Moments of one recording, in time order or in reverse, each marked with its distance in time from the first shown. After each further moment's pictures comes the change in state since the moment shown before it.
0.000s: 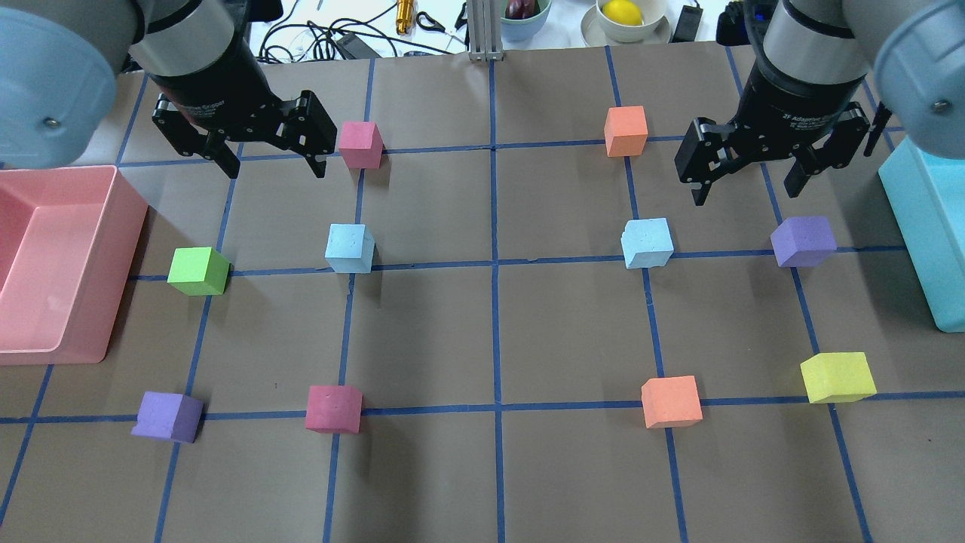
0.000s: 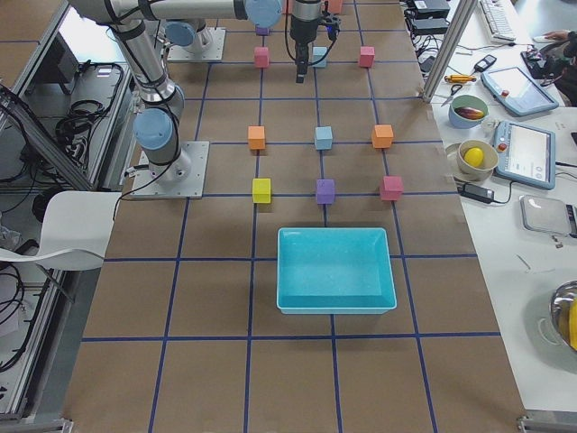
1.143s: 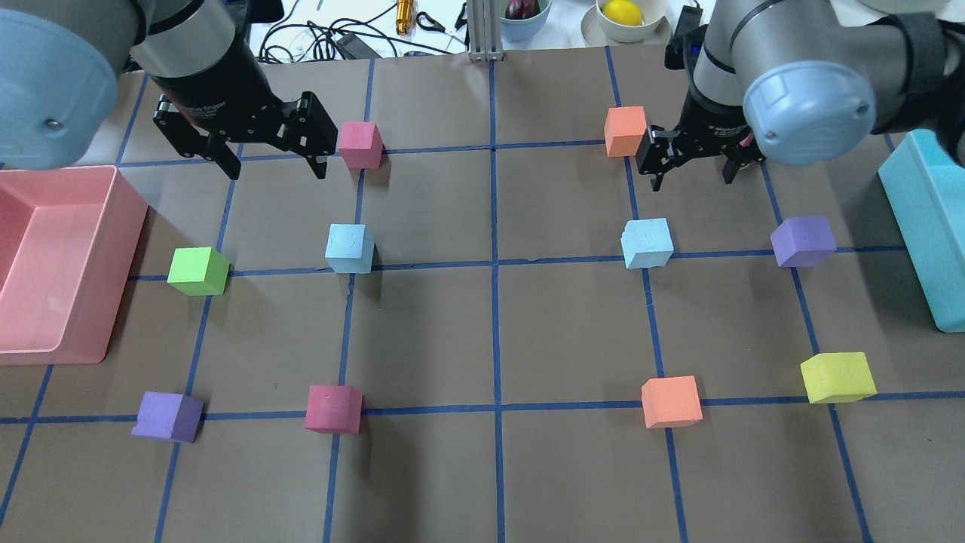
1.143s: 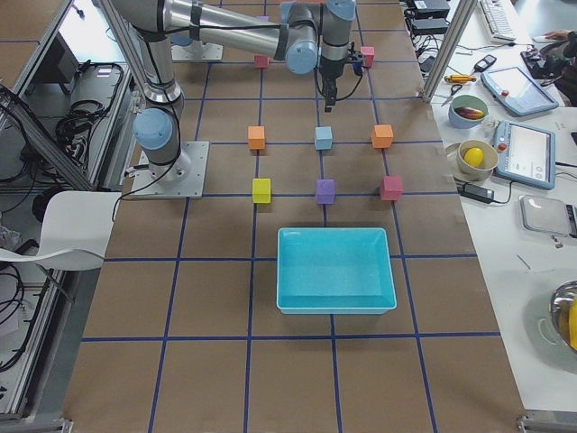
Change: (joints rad) left arm -0.001 -0.001 -0.002 0.001 -0.001 0.000; right arm -0.001 0.256 0.071 -0.389 0.005 -0.022
